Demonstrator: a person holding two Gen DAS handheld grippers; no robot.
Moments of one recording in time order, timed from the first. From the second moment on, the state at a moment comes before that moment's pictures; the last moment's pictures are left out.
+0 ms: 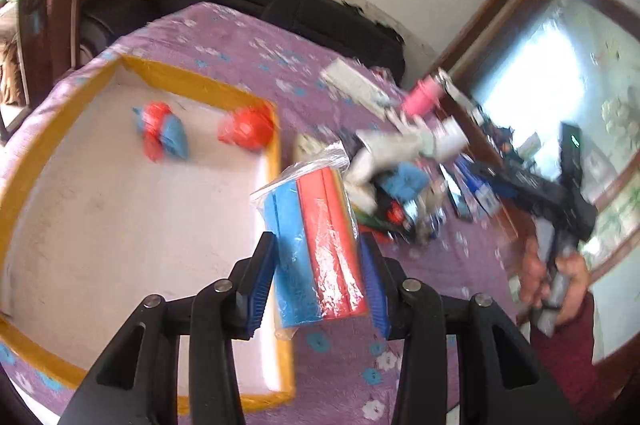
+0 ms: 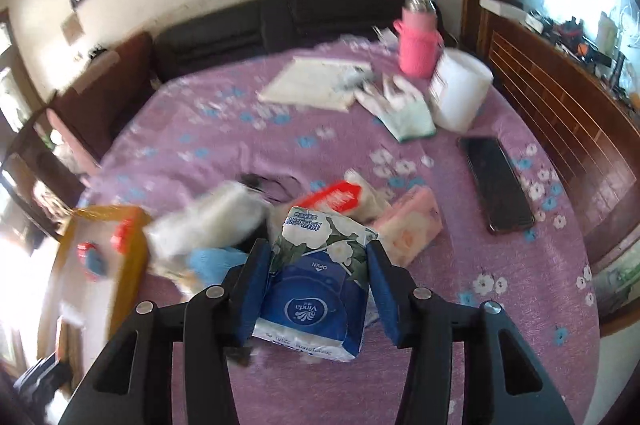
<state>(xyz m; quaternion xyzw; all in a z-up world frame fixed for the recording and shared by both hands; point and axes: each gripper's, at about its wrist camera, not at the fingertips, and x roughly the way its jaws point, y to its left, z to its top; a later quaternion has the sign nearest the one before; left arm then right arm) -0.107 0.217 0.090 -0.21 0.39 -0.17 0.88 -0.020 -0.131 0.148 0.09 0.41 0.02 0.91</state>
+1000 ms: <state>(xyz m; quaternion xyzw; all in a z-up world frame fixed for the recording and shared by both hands) -0.049 0.250 0.030 -0.13 0.51 -0.06 0.85 -0.033 0.036 0.115 0.04 0.45 0.21 0.86</state>
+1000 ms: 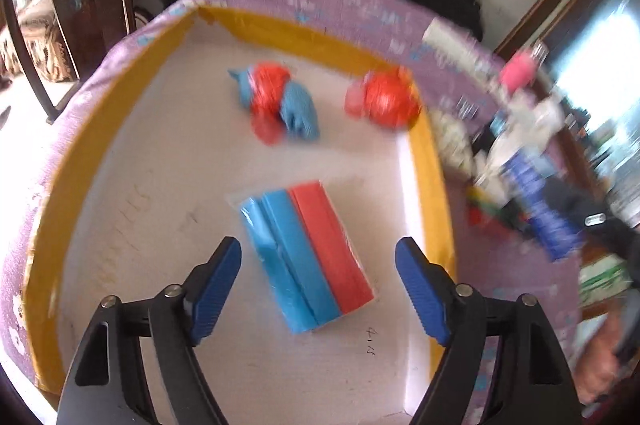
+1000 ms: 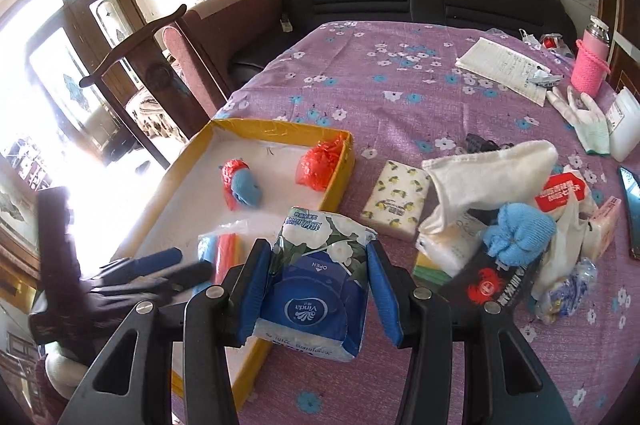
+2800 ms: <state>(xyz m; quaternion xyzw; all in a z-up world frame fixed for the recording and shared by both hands) -0.075 0.248 0.084 -0.16 0.42 -0.07 0.89 -0.047 -0.077 0.125 0.00 0.39 0.10 0.91</state>
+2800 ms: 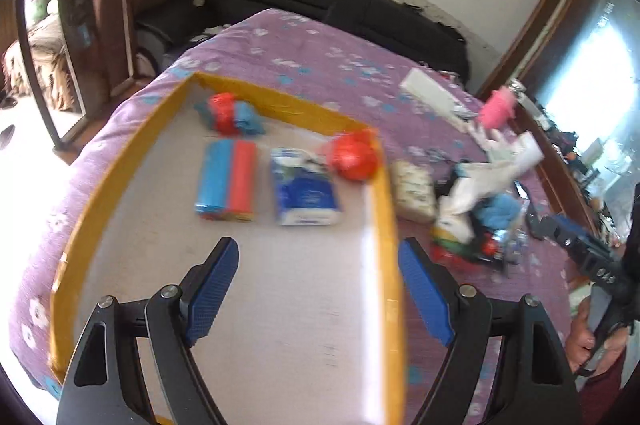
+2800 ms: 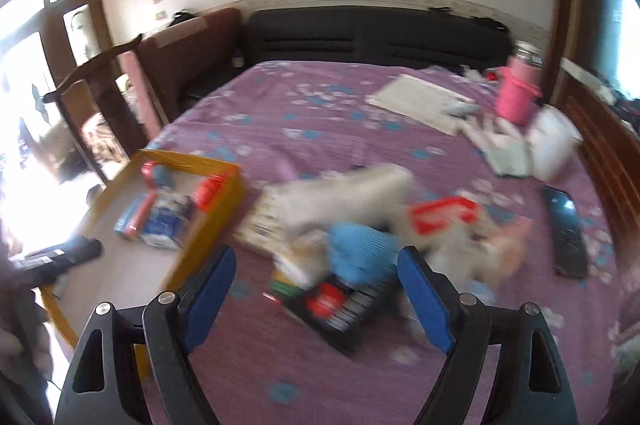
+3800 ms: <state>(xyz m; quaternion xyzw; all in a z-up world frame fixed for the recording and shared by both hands) -0.127 0.130 0.072 -0.13 0.44 -0.16 0.87 0.090 -0.085 0.093 0.09 0.47 0.07 0.88</state>
